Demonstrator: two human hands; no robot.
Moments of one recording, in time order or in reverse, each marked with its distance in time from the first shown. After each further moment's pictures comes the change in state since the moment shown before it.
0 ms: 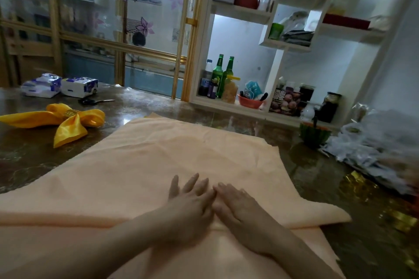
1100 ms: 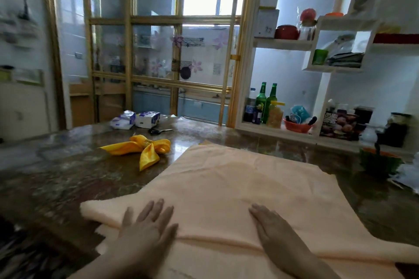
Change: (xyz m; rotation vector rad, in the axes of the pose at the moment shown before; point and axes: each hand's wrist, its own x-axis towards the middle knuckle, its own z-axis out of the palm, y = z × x) left_hand -0.125 -0.116 -0.004 -0.002 -0.027 -0.530; right_hand 0.030 -0.040 0.019 -0.056 0.121 -0.043
